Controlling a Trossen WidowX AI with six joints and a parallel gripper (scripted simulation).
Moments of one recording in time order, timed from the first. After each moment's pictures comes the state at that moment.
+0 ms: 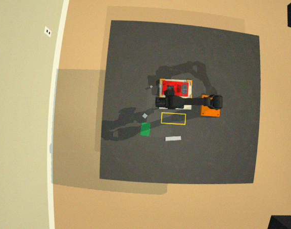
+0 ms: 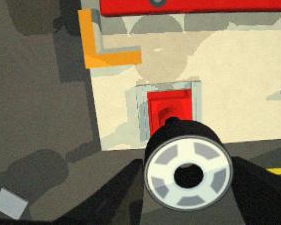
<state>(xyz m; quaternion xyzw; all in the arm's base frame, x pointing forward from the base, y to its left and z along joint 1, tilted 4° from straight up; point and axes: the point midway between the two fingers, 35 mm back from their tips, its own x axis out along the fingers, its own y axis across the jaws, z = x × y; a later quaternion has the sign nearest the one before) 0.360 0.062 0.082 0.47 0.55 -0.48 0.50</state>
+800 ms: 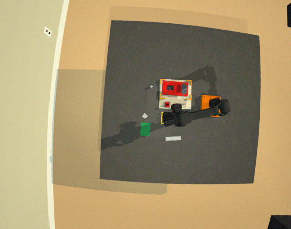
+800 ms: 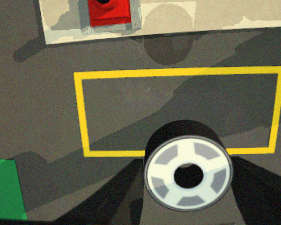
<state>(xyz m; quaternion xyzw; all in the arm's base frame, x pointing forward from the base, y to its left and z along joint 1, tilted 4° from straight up) 0.305 0.148 0.110 0.47 0.55 -0.47 0.50</state>
